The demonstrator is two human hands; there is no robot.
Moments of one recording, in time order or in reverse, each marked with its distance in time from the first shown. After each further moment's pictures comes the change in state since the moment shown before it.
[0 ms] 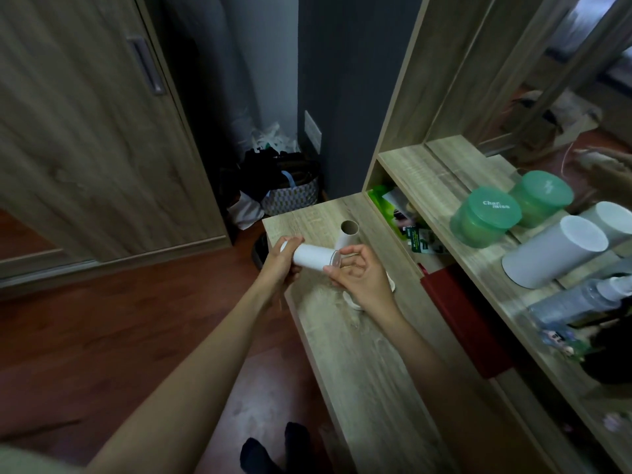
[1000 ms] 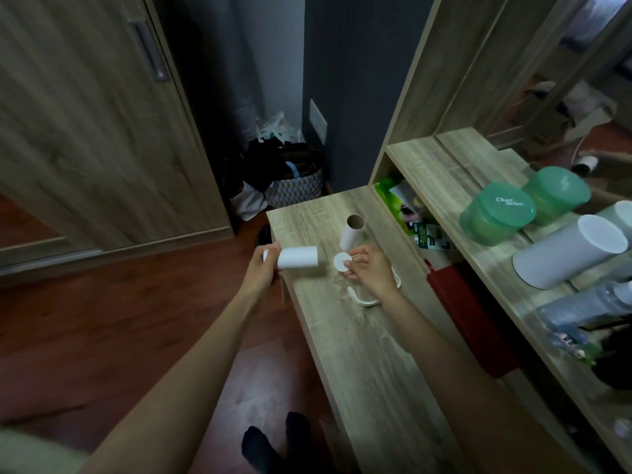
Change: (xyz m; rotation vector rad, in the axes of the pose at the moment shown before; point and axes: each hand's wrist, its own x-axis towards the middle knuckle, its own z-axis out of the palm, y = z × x) left_hand 0.009 -0.032 -0.043 0.143 0.196 0.078; right_hand 0.056 0.049 -0.017 -0.274 0.039 0.181
